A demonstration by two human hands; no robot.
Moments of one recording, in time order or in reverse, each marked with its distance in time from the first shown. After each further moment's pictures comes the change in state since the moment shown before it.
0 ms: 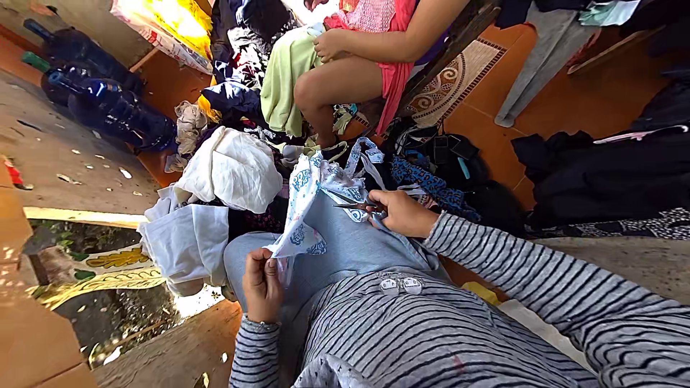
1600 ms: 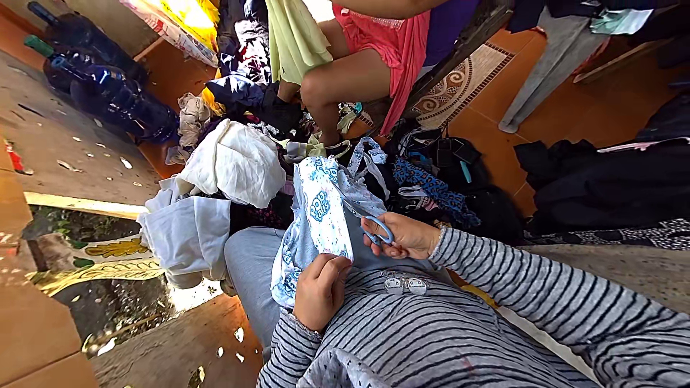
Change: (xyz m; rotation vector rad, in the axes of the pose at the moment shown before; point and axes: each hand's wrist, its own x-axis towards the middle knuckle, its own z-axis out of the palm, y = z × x) left_hand -0.009 0.043 0.063 0.120 -0.180 0.262; right_hand -0.020 -0.037 0.011 0.867 -0.396 0.497
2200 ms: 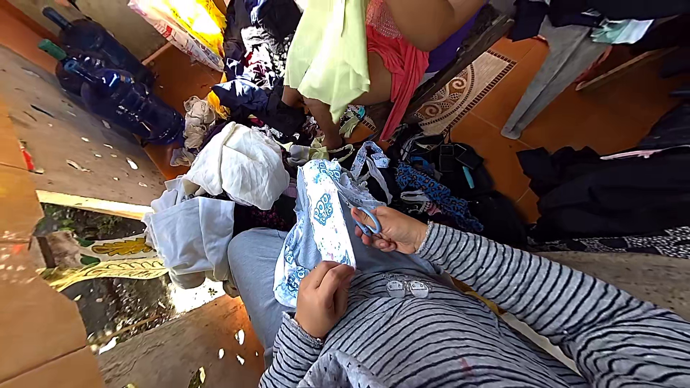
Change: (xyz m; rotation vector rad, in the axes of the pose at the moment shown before) left_hand -0.003 0.006 -0.004 -0.007 0.061 0.054; right_hand 0.014 -0.018 0.013 0.054 0.082 -0.017
